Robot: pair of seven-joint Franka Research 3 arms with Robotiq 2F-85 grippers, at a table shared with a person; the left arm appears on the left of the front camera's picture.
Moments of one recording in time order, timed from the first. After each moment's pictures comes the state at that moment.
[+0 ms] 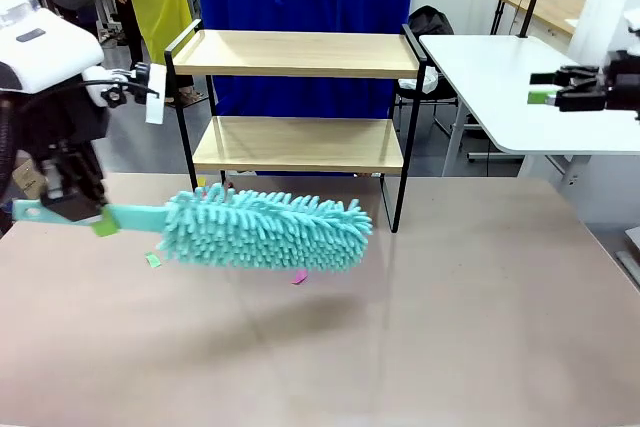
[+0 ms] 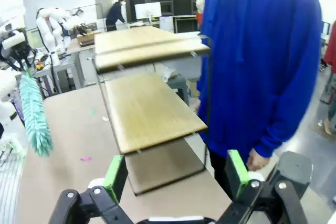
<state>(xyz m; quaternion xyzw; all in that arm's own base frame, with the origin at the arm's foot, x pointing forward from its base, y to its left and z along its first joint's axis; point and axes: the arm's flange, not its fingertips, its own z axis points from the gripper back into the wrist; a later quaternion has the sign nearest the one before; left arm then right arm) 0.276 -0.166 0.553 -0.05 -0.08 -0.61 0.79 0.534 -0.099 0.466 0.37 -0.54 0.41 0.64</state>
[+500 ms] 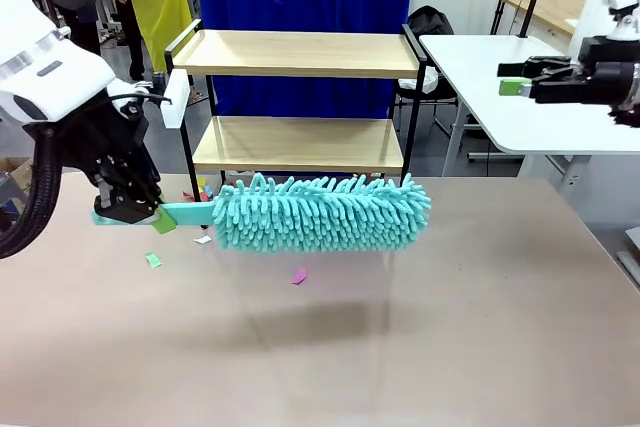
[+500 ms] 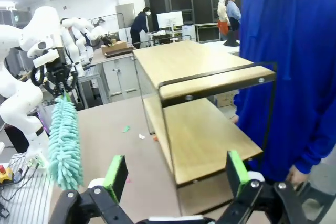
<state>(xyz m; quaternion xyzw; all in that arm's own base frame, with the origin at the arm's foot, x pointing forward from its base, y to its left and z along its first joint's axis) 0.305 -0.169 0.520 -0.11 -0.18 -0.65 0.73 0.482 -0.021 0.478 0.42 -0.52 0.41 0.62</state>
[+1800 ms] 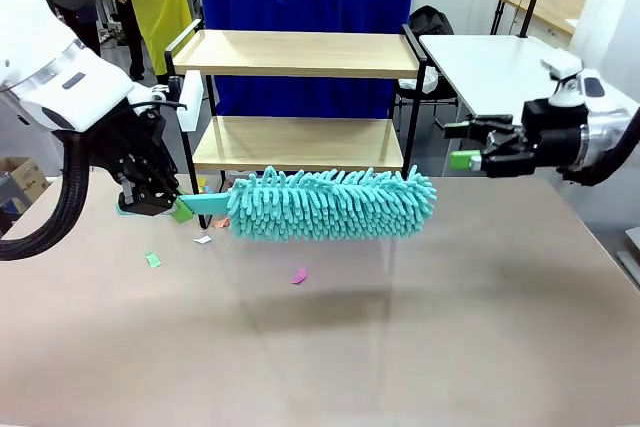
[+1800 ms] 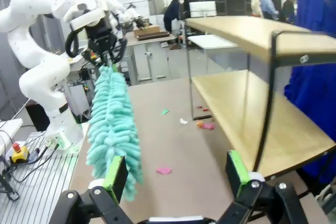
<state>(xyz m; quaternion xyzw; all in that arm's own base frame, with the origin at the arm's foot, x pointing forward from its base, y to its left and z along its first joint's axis) 0.322 -0.177 0.510 -0.09 -0.21 -0.66 0.71 0.427 0.052 0.414 0.45 -0.48 0.47 0.59</state>
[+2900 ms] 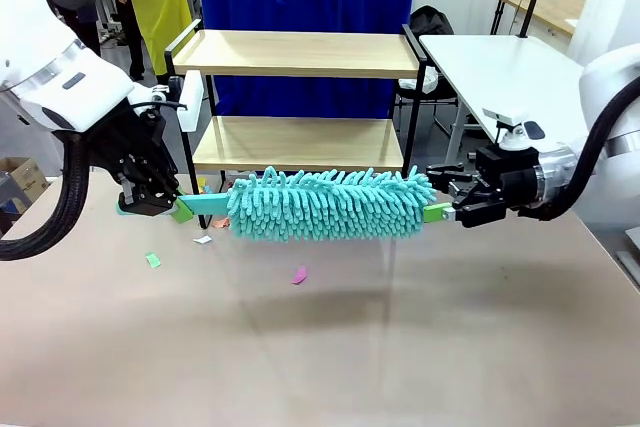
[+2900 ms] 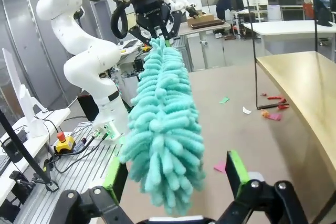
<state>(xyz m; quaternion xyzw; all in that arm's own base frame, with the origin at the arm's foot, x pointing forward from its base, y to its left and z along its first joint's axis) 0.322 -0.177 0.510 -0.09 -0.21 -0.66 0.71 0.412 0.110 0.362 0.54 -0.38 0.51 0.55</state>
